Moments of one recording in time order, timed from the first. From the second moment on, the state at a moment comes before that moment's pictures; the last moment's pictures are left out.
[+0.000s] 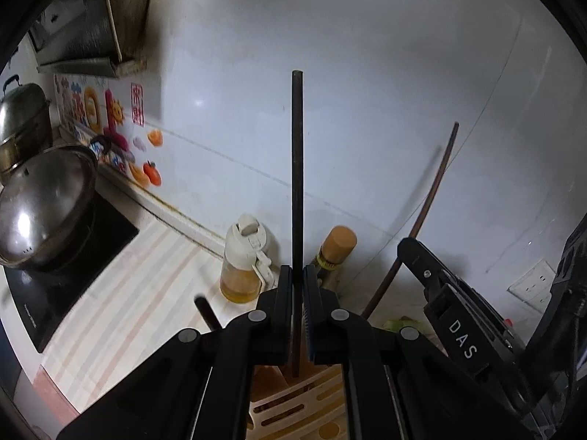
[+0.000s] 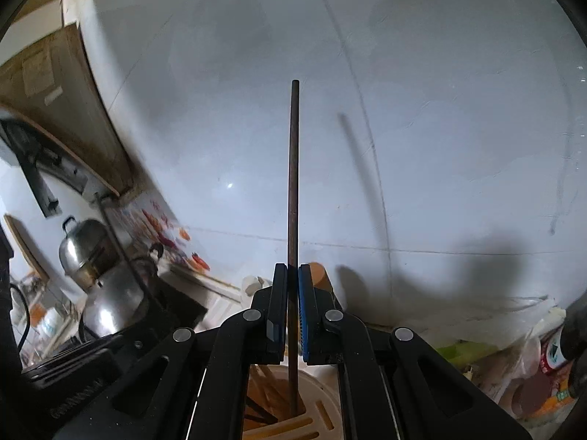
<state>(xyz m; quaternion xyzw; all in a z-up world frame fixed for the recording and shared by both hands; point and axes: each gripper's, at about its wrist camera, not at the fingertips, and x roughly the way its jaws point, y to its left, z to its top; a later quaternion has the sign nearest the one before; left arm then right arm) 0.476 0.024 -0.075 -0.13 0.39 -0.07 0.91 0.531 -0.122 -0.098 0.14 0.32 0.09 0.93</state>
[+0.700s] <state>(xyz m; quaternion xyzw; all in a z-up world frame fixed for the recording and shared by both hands) 0.389 0.036 -0.046 -0.06 0.38 -0.03 0.92 0.460 -0.165 -0.084 0.14 0.40 0.08 0.90</state>
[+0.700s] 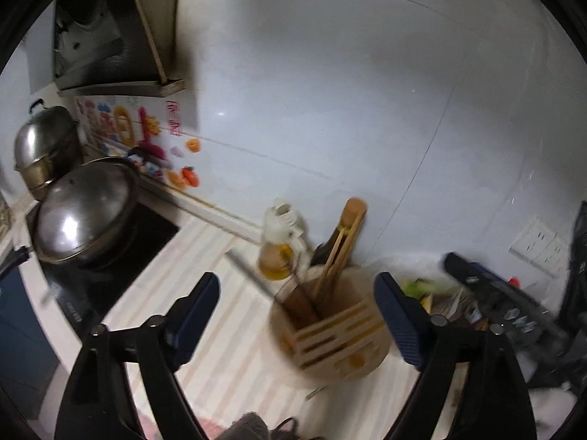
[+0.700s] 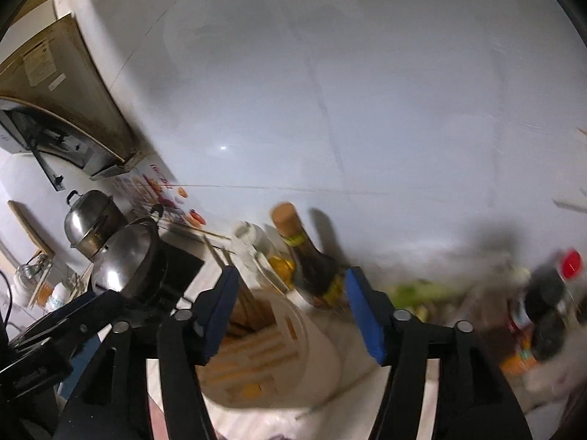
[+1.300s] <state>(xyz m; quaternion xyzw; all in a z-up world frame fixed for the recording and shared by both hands) 0.304 -0.032 -0.176 0.02 0.48 -0.05 0.87 0.284 -0.289 -0.179 0.19 0.49 -0.10 0.84</state>
